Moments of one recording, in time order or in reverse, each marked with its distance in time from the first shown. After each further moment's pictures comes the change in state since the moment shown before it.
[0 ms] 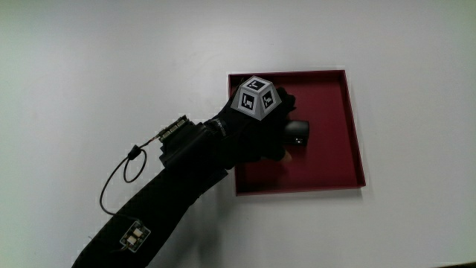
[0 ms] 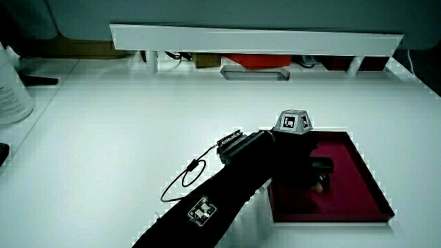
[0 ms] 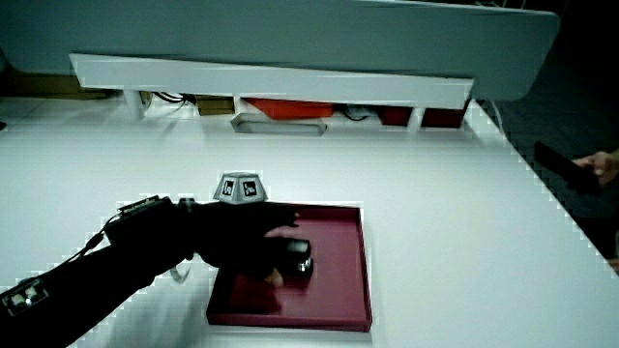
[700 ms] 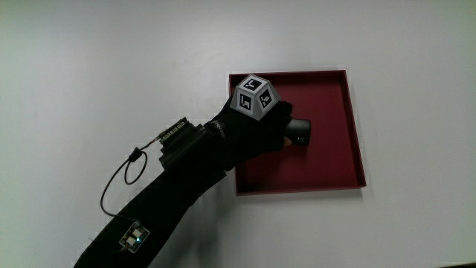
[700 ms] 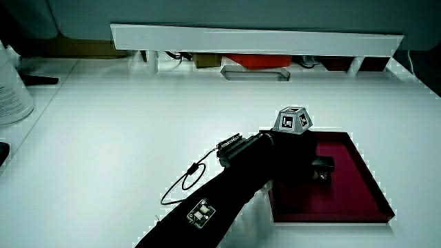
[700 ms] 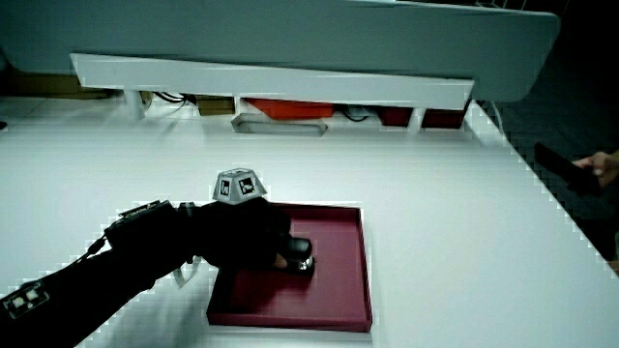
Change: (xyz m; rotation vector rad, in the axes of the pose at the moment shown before) arm -0.001 -0.007 0.004 0.159 -0.012 -0.042
